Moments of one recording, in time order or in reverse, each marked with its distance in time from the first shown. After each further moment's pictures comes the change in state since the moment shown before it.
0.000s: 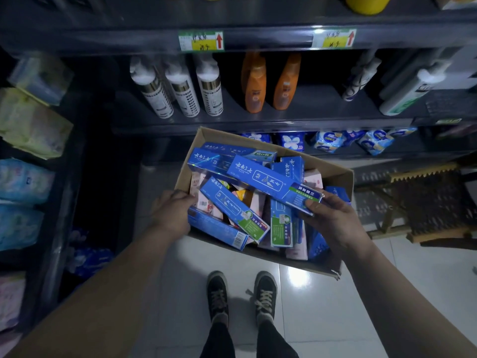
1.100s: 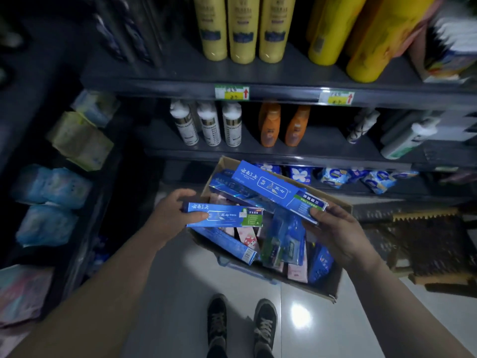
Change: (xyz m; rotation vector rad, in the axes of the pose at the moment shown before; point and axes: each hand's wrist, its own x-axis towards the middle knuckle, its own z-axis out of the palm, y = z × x) left_hand -0.060 -0.009 -0.086 -1.196 0.149 -0.160; right_hand -0.038 -0.059 0.039 0.018 -0.123 -0.025
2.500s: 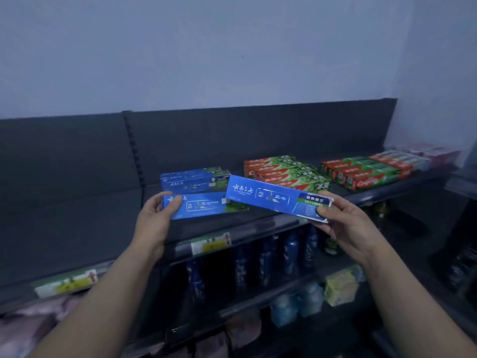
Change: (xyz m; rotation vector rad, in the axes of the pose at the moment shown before) left_hand -0.487 -0.016 -0.439 -0.674 1.471 0.367; right_hand -0.292 0.029 0.593 -0.386 -1.390 -0.056
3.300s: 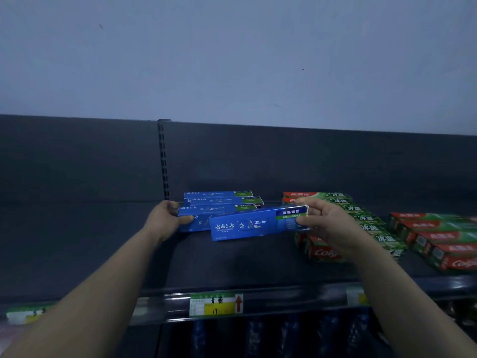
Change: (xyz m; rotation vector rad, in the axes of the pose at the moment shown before) left_hand 0.136 -0.019 -0.006 0.476 0.192 -0.107; right_hand 0.198 0.013 0.063 -0.385 -0.364 0.119
